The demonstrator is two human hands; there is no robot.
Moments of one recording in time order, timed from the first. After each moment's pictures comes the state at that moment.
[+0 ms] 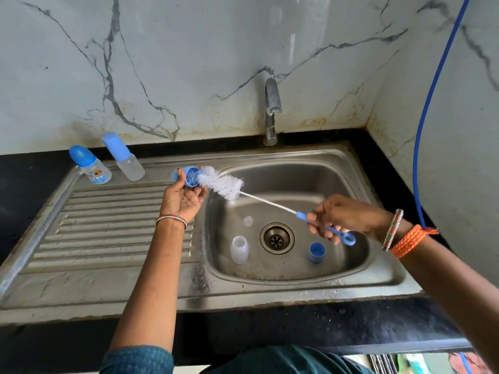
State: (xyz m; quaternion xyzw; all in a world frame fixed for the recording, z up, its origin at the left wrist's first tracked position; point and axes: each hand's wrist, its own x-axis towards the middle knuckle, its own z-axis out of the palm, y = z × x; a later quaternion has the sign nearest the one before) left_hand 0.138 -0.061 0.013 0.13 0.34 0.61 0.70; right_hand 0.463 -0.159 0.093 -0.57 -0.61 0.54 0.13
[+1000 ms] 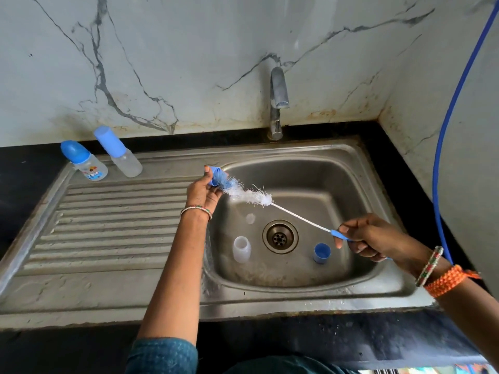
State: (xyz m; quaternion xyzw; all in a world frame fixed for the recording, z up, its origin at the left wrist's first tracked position) left_hand 0.188 -0.037 0.009 0.13 0.46 0.60 0.64; right_hand 0.505 -0.160 0.049 -0.62 -0.49 0.59 0.16
